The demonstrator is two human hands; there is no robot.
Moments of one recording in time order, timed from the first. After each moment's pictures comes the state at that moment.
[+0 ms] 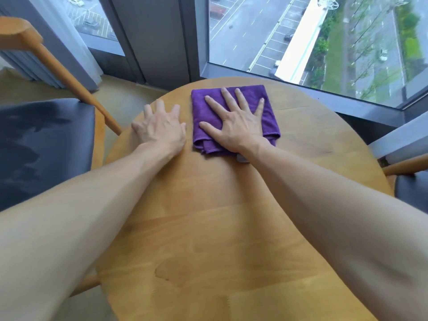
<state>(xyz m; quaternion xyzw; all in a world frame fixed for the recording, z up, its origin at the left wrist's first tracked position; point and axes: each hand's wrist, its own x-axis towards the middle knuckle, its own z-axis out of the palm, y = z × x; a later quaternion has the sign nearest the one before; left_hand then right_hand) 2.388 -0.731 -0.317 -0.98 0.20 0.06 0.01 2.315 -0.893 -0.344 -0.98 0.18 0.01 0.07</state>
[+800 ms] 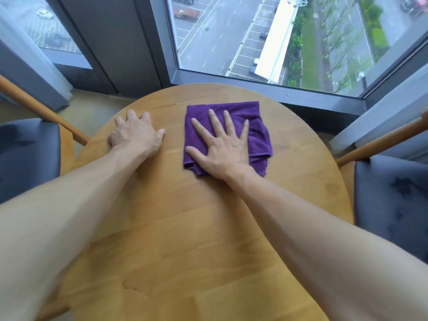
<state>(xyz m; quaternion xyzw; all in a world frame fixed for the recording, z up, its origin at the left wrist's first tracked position) 2.389 -0.768 -0.315 -0.98 0.16 0.11 0.05 2.240 -0.900 -0.342 -0.97 0.22 0.03 0.06</state>
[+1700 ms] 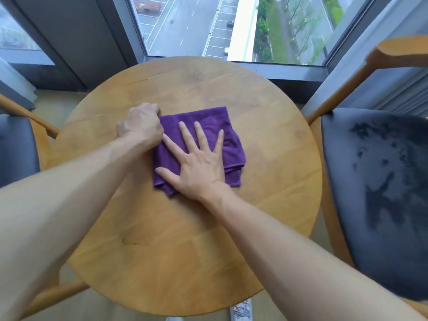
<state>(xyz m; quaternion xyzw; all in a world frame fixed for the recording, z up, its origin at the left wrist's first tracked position) 2.310 -0.765 -0.297 -0.94 0.30 0.13 -0.04 2.155 -0.794 -0.343 -0.97 0.25 0.01 0.06</state>
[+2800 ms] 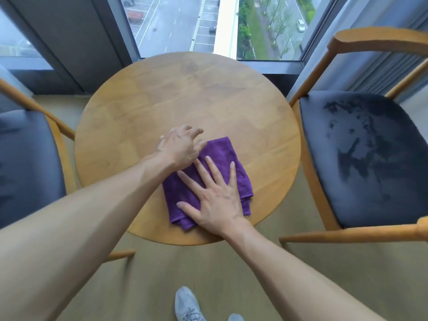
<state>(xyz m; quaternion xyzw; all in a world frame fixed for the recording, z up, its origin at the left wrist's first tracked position) 2.202 -0.694 -0.281 -0.84 0.48 0.21 -0.09 2.031 -0.682 -0.334 -0.96 0.26 0.03 0.06</state>
